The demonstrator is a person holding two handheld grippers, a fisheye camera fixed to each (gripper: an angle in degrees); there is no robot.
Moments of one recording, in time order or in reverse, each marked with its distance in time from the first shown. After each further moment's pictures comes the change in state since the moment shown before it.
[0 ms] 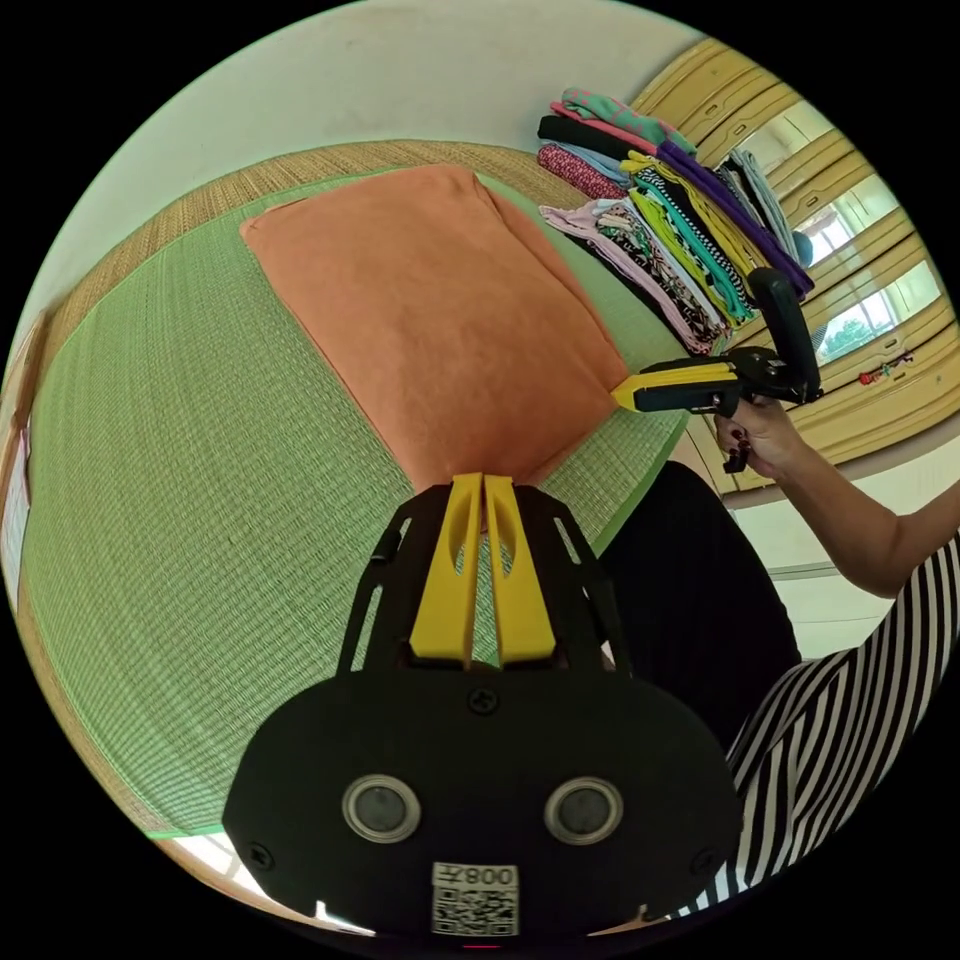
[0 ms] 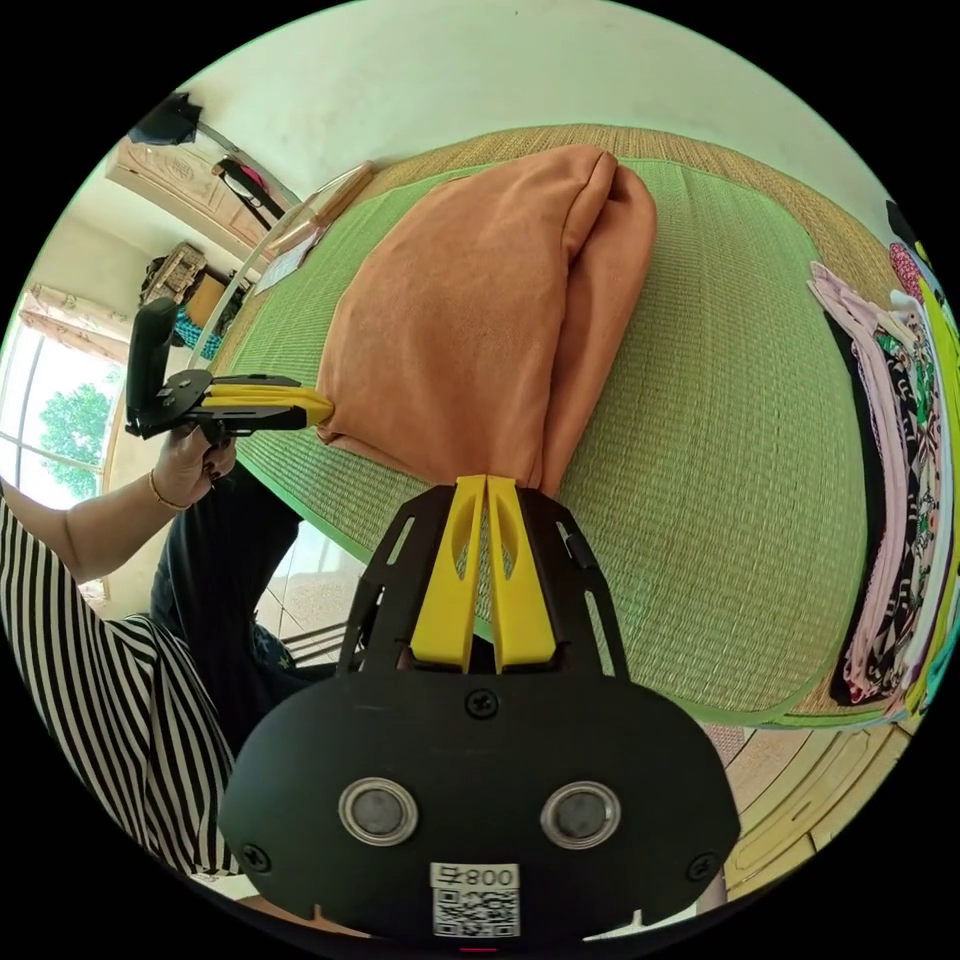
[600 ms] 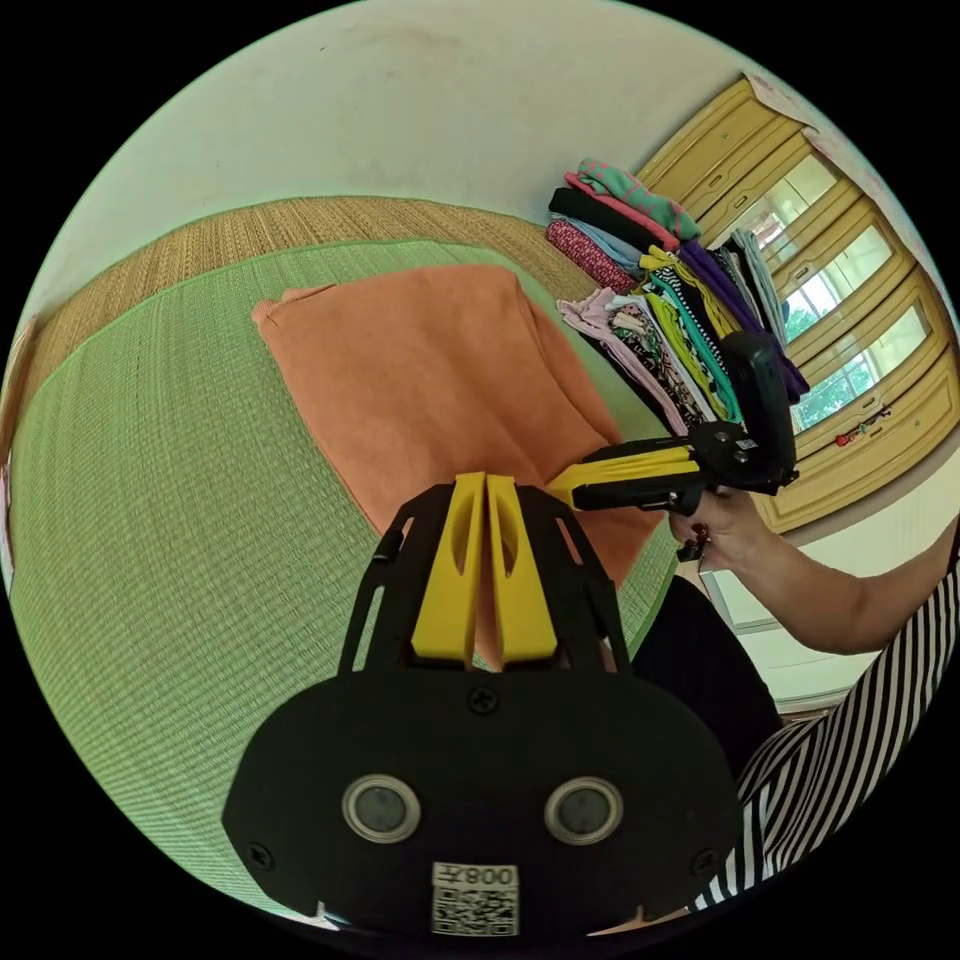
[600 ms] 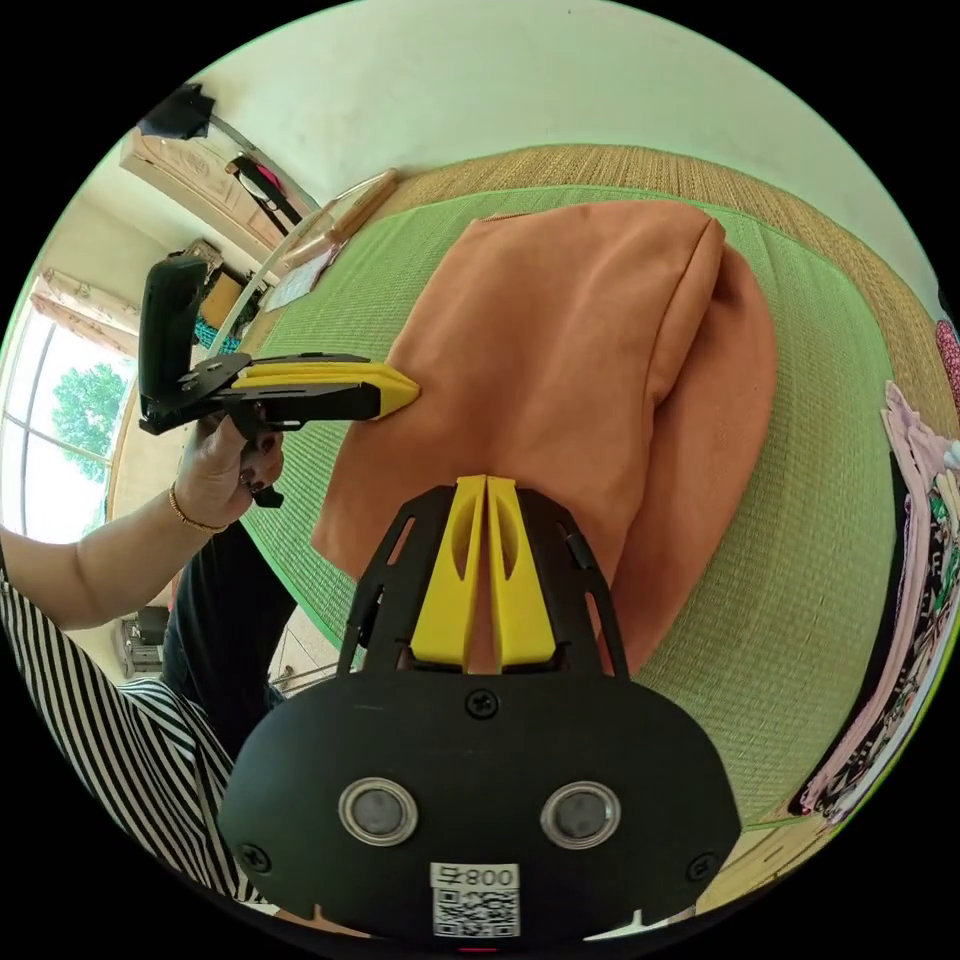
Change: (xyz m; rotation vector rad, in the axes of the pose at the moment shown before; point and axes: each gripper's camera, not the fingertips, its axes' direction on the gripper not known) left arm -0.096 -0.032 -0.032 0.186 0.087 -0.028; right arm -0.042 -0.090 0.025 0.055 -0.055 -0.054
